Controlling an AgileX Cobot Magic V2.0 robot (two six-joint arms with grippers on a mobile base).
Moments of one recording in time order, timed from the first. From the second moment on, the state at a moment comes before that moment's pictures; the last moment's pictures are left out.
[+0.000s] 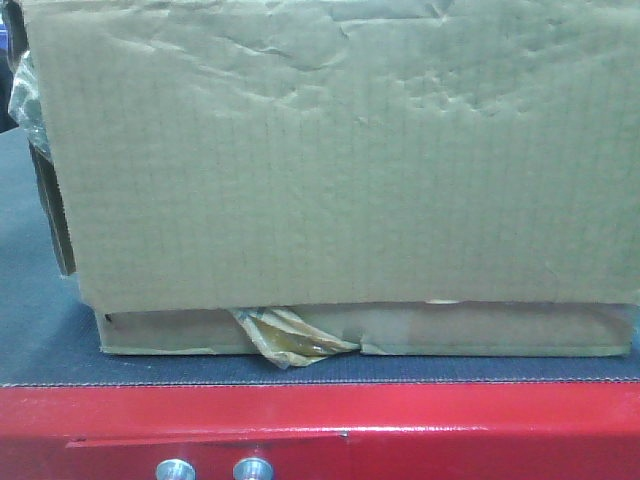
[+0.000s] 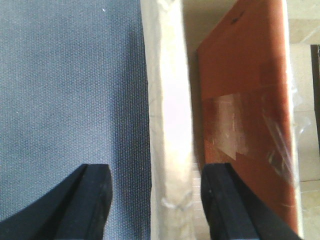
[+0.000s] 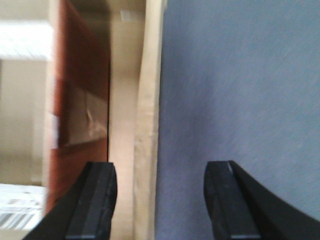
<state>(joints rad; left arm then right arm) -0.41 1.76 -1.72 0.13 1.22 -0.43 0.20 1.65 -1.61 -0.03 1.23 0.25</state>
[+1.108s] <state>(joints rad) -0.41 1.76 -1.72 0.12 1.22 -0.43 0.22 1.67 -1.60 -0.04 1.23 0.27</state>
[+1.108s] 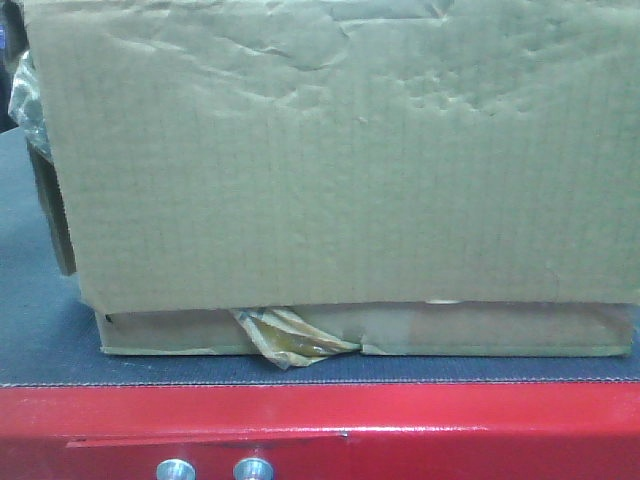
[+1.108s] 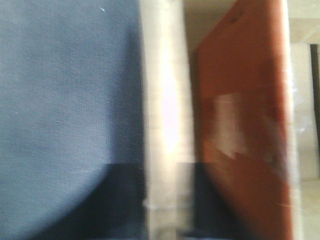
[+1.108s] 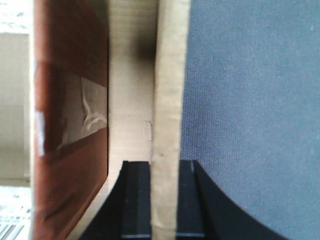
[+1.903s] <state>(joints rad) -0.46 1.72 -2.05 0.38 1.25 -0.50 0.33 1.58 -1.77 -0.29 1.12 0.45</state>
